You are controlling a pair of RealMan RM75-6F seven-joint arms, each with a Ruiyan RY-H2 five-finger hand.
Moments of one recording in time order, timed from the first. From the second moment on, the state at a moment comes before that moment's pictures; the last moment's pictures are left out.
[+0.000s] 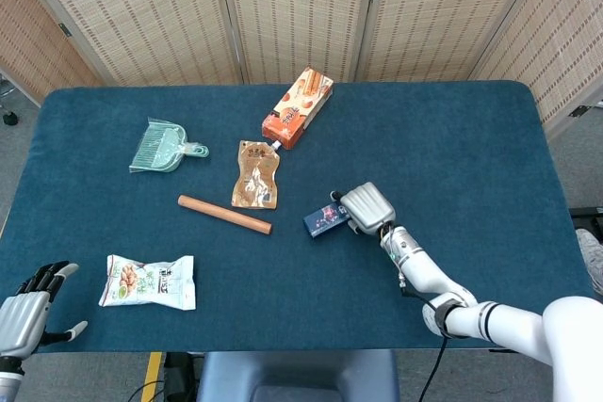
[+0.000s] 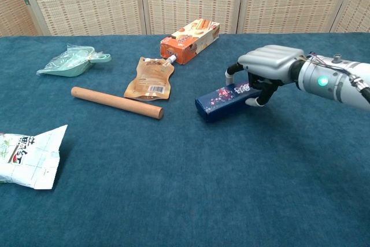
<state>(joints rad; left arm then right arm) -0.07 -1.07 0.03 -1.71 1.43 1.35 0.08 0.84 -1.58 0.16 -1.26 -1.18 0.81 -0.41</state>
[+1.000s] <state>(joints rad) -0.14 -1.14 -0.04 -1.70 1.40 1.34 0.16 0.29 -1.17 -0.02 -1.66 -1.36 1.44 -0.25</state>
